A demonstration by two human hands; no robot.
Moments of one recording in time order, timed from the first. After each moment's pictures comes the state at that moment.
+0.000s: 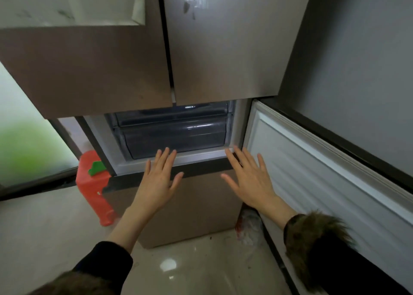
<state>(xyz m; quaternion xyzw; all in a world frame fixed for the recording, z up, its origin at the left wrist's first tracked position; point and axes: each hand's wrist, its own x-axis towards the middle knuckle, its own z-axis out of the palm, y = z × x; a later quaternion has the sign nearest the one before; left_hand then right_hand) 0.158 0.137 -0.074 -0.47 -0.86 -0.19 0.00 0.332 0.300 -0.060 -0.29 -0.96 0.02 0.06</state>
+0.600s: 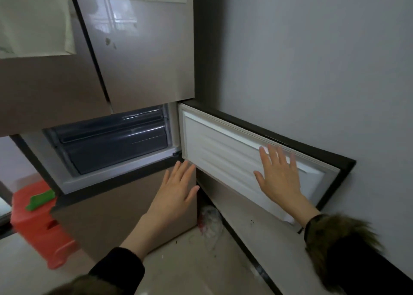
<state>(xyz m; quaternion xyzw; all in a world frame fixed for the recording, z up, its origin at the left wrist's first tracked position) 0.356 0.126 -0.036 -0.66 -0.73 -0.18 -0.05 0.592 0.255 -0.013 -0.51 -0.84 -0.12 0.10</state>
